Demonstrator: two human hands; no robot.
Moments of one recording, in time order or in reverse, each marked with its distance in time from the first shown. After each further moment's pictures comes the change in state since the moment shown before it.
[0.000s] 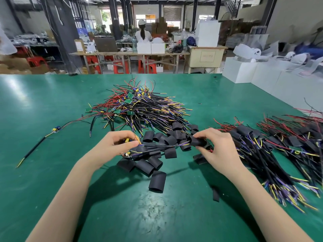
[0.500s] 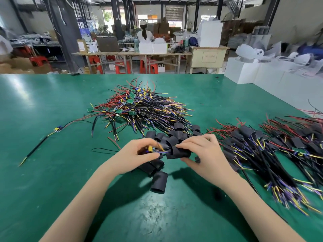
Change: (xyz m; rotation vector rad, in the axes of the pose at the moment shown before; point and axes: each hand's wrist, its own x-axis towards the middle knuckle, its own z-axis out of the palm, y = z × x) left_hand 0.005 0.005 0.045 0.210 -0.105 -0.016; right_hand -0.006 -0.025 0.019 -0.156 -0.039 -0.272
